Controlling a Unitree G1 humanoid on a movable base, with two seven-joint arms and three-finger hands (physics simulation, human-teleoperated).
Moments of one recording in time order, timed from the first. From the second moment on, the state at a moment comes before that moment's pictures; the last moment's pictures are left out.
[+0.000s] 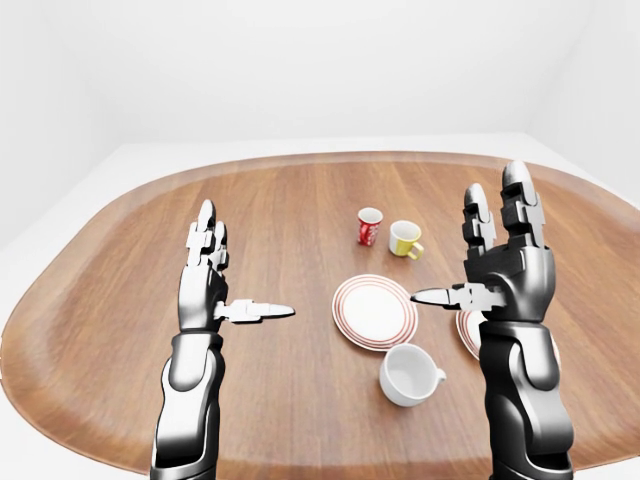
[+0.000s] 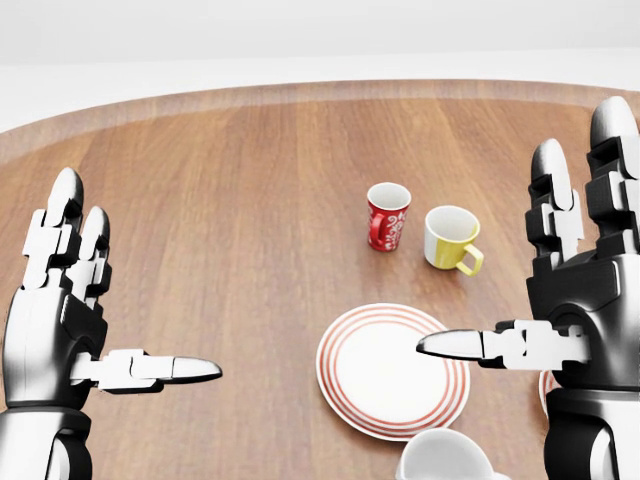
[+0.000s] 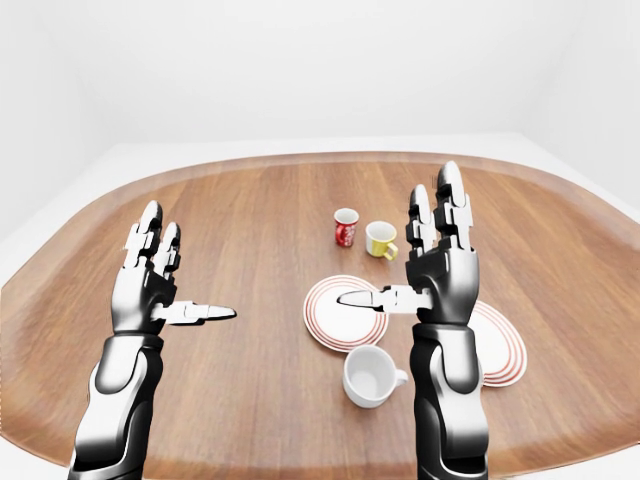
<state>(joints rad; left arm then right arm) -0.01 0.04 0.09 -0.37 -0.01 0.09 -0.05 -0.03 -0.04 -0.14 -0.57 0.30 0.09 0.02</state>
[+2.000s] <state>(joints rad) -0.01 0.04 0.09 -0.37 -0.01 0.09 -0.05 0.28 -0.06 0.02 -0.89 -0.32 0.09 0.46</state>
